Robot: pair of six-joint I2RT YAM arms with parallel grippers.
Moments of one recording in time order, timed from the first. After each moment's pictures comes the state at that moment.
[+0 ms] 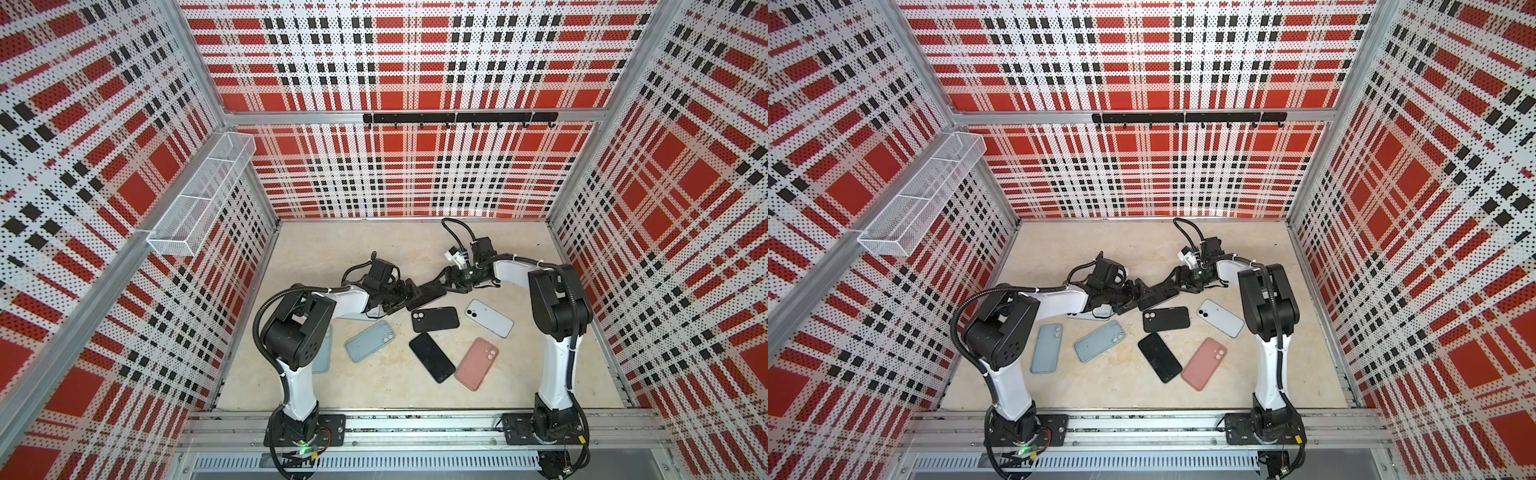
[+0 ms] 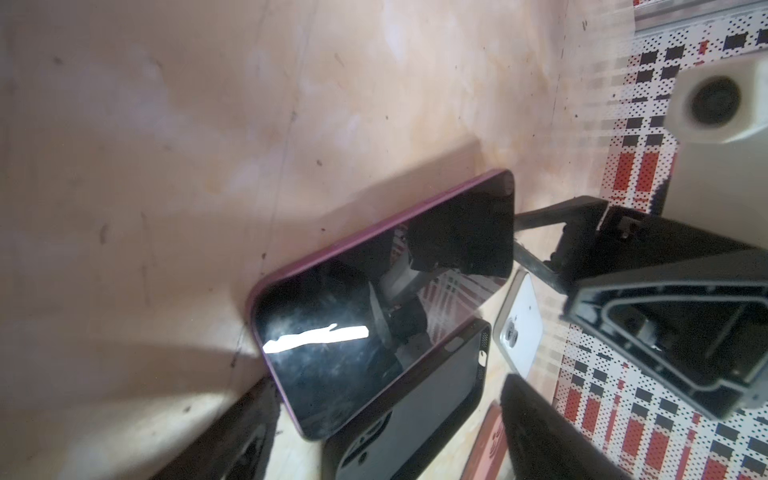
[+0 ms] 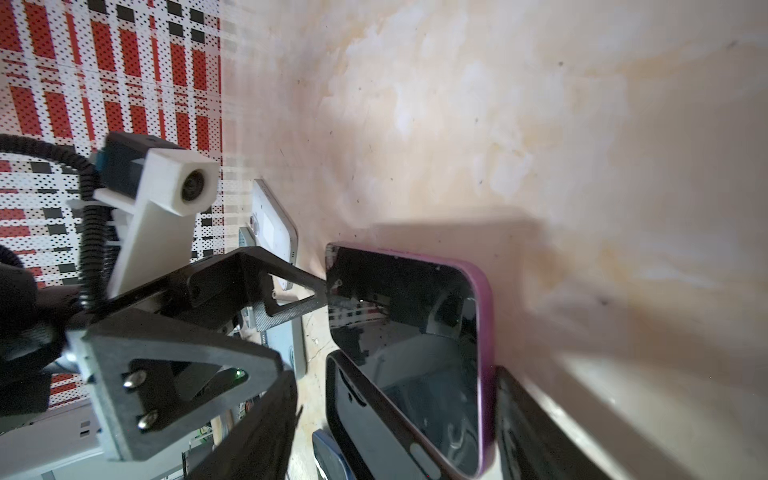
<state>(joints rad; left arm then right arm) -0.50 1.88 1.02 0.03 0.45 -0.89 0.26 2.08 1.36 -0.39 -0.86 0.25</state>
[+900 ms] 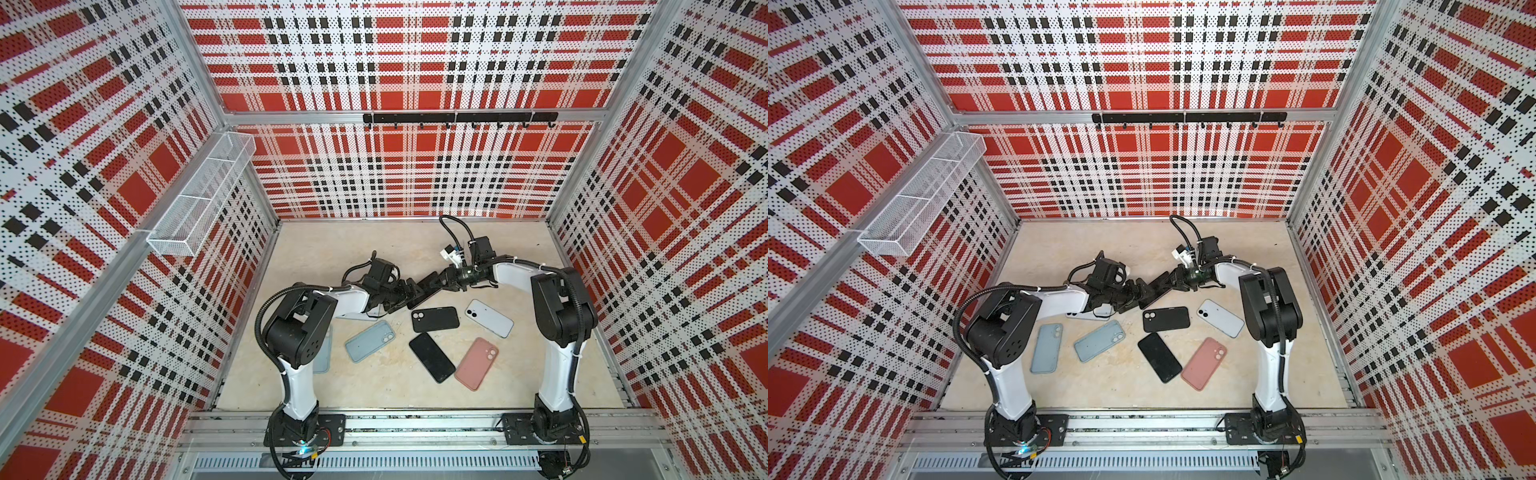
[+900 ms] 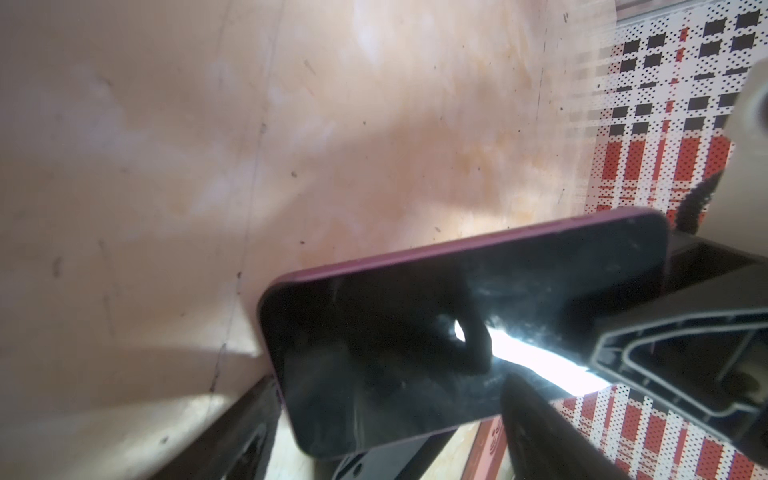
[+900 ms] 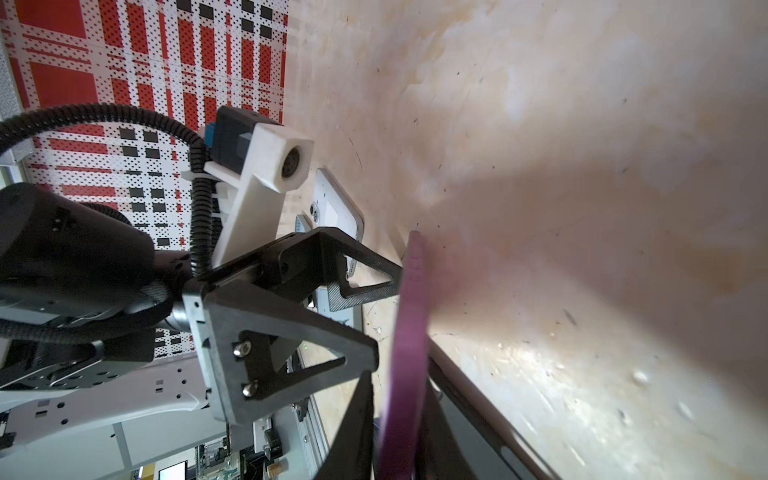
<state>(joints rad) -0.49 1.90 1.02 0.06 0.47 -0.86 0.29 2.03 1.32 -0.32 -0.95 0.33</state>
